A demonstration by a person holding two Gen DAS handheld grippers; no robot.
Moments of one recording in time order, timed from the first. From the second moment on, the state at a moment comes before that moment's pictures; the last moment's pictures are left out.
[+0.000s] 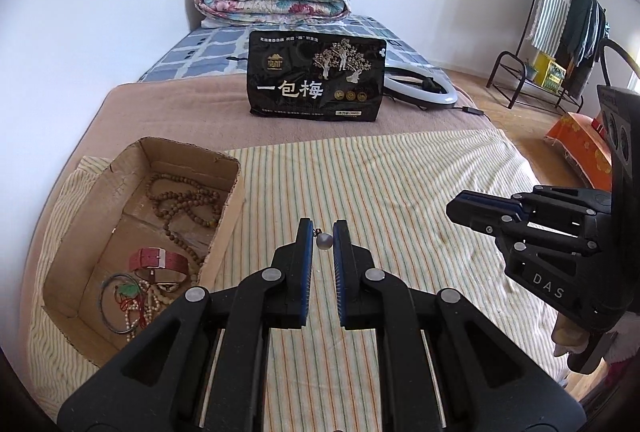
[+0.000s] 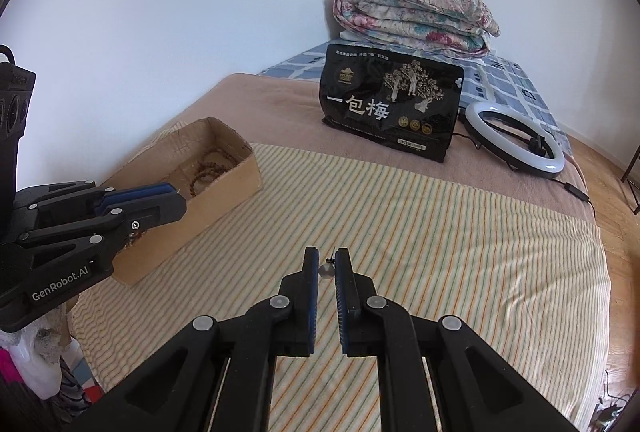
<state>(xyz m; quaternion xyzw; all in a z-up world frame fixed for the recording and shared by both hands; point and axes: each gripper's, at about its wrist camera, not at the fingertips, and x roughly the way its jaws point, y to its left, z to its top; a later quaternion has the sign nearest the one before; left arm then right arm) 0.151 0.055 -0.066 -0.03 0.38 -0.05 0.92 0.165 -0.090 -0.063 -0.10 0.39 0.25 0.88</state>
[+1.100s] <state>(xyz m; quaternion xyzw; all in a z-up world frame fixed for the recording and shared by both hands) 0.107 0.188 -0.060 -0.06 0.36 0.08 0.93 0.167 0.048 -0.054 -0.09 0.36 0.34 0.87</state>
